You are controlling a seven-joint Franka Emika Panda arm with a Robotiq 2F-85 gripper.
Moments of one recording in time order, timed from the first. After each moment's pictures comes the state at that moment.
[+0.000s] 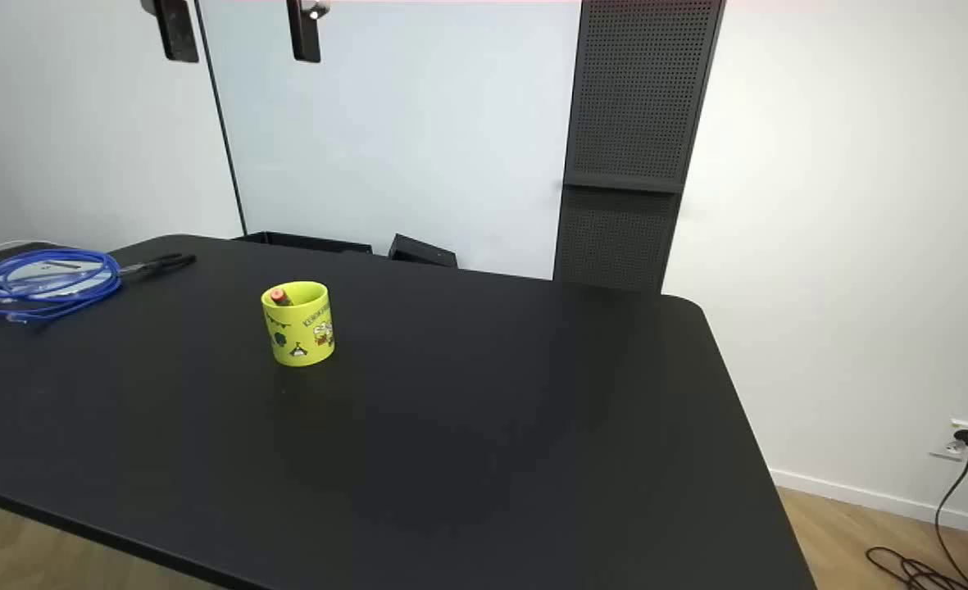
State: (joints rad) arm 0.01 -0.59 -0.01 -2.49 -0.02 1.87 -0.04
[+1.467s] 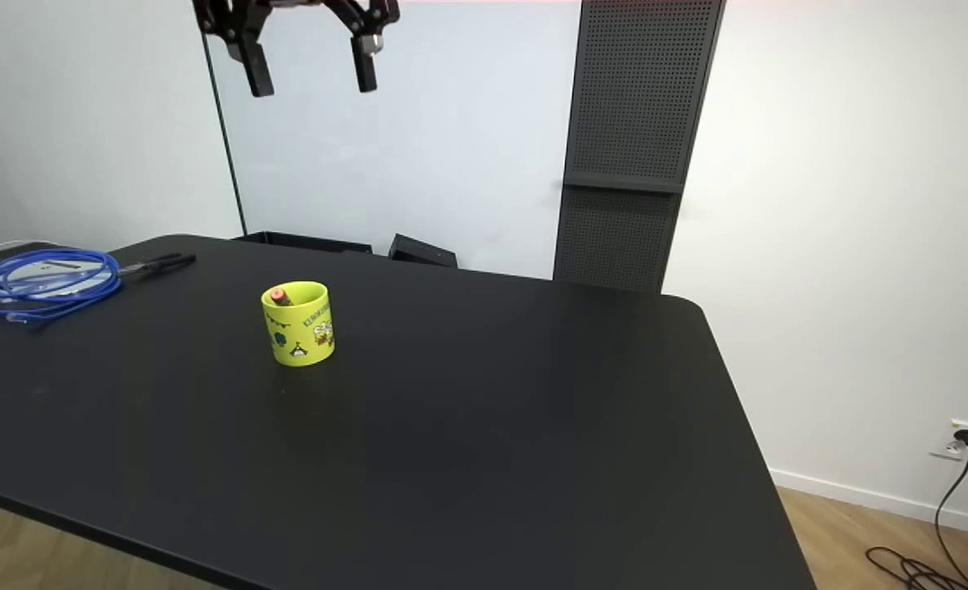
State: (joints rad) arm 0.01 -0.47 0.00 -2.49 -0.06 2.14 -0.04
